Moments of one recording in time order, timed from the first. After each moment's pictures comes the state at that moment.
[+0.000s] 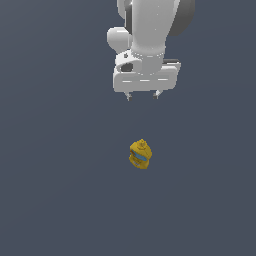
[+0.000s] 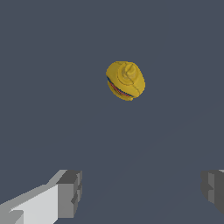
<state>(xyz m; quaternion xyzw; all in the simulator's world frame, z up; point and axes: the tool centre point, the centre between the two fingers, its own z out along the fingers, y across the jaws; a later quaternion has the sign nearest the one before) -0.075 0.053 0.310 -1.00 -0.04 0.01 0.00</state>
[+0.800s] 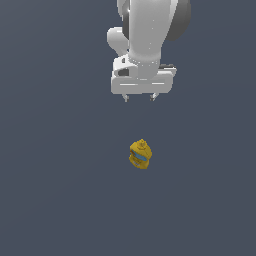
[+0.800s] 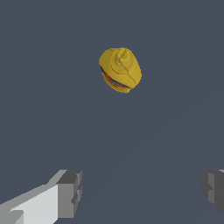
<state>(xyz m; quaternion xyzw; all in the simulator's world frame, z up) -0.083 0.044 0.296 -1.00 -0.03 0.04 0.00</state>
